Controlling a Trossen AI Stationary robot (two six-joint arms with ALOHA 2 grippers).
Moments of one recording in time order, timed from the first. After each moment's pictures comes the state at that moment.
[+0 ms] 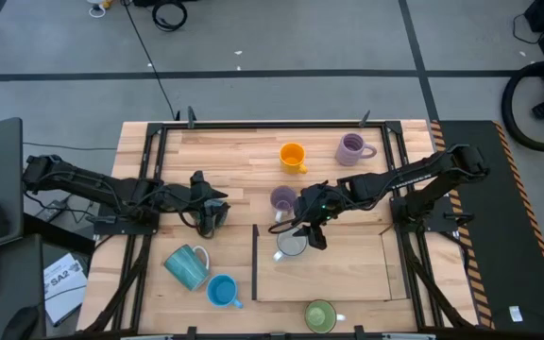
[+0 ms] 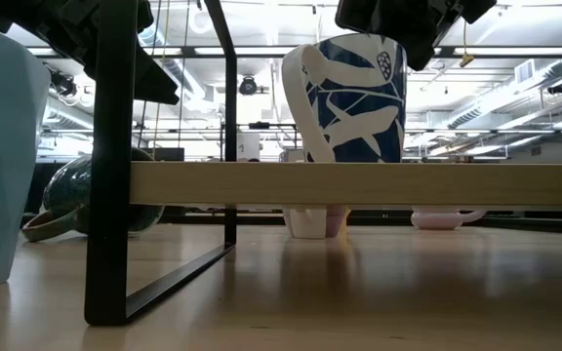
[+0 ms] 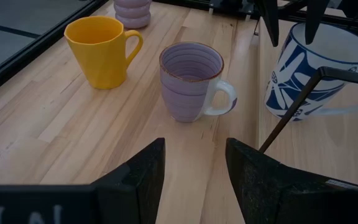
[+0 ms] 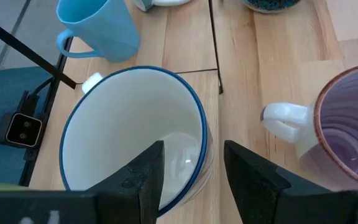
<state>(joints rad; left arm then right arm) -0.18 0.90 0.52 -0.11 -0.37 -0.29 0.14 1.49 0.99 -0.28 -0.16 0.25</state>
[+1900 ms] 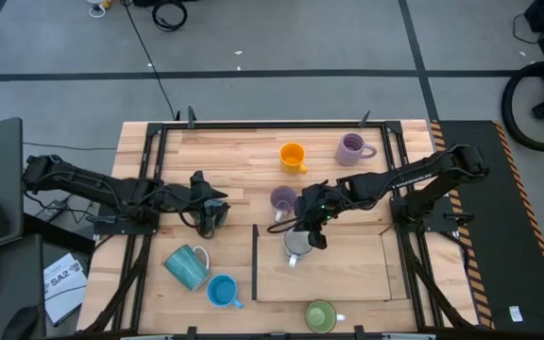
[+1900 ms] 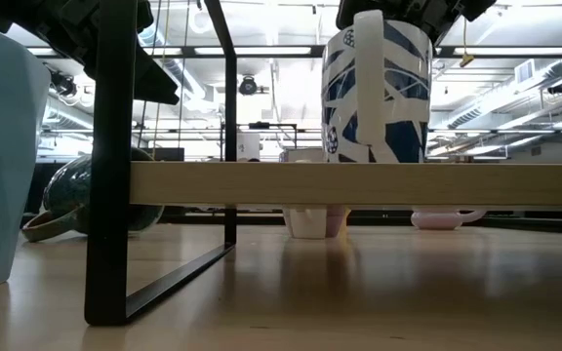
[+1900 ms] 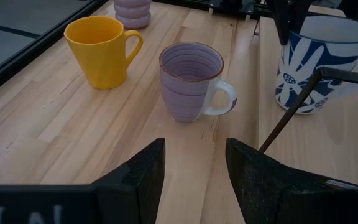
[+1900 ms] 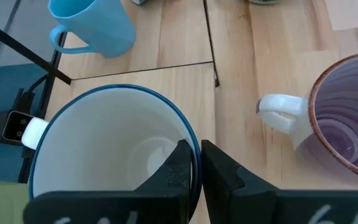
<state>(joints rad) -0.18 0.90 0.52 -0.11 -0.37 -0.29 0.14 1.49 1.01 -0.32 -0.16 0.27</state>
